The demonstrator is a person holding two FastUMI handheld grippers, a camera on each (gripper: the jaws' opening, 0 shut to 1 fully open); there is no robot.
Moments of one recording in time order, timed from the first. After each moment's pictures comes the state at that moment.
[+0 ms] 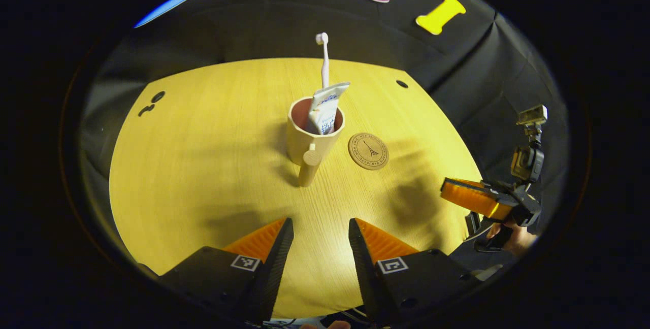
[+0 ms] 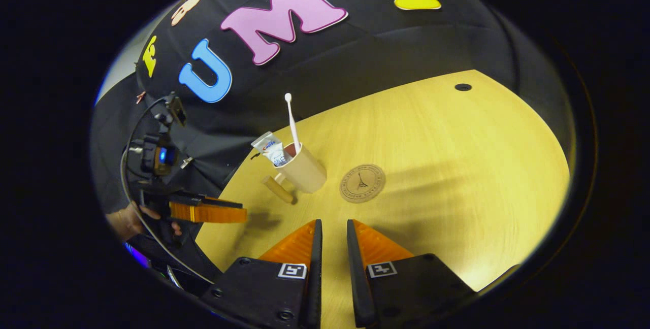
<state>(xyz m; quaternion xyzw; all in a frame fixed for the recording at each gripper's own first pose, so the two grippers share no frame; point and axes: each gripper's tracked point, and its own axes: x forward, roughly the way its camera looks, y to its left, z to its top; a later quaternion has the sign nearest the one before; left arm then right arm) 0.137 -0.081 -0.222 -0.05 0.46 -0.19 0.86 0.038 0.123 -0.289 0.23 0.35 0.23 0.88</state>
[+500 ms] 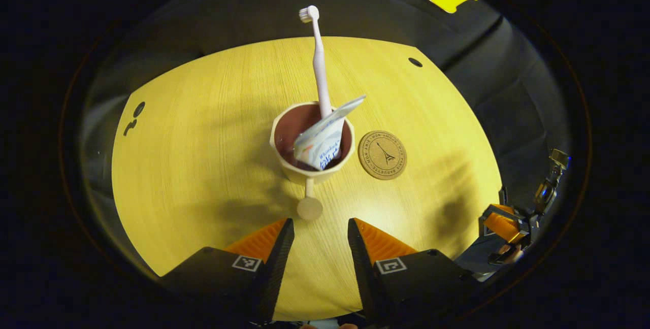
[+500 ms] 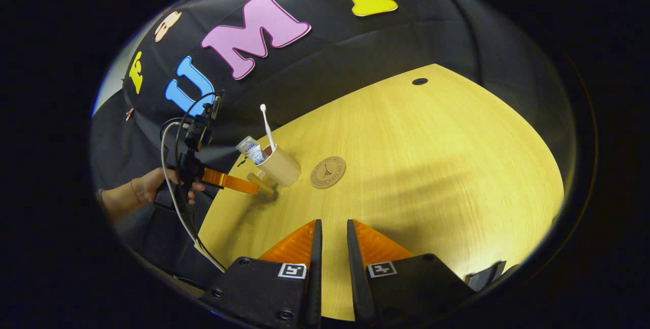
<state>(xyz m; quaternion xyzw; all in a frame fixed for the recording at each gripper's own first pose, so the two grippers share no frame) 0.199 -0.100 -0.238 0.00 0.53 -0.18 0.83 -0.006 0.052 -0.296 0.25 0.35 0.18 0.88</state>
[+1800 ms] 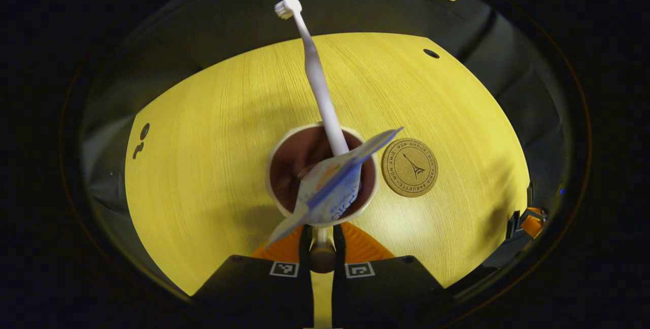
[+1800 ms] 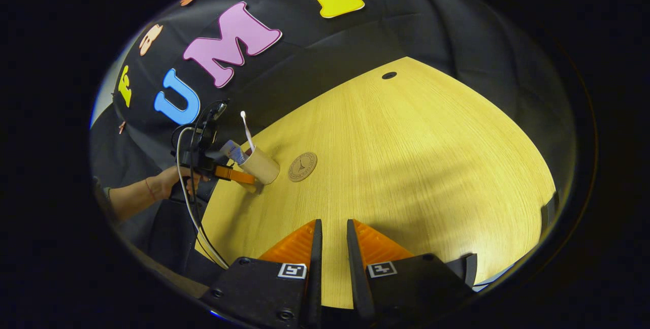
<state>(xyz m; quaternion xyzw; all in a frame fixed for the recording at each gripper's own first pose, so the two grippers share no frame) 0.240 -0.100 -0.256 0.06 0.51 -0.14 0.85 -0.018 0.005 -0.309 0.27 0.37 0.15 0.88</state>
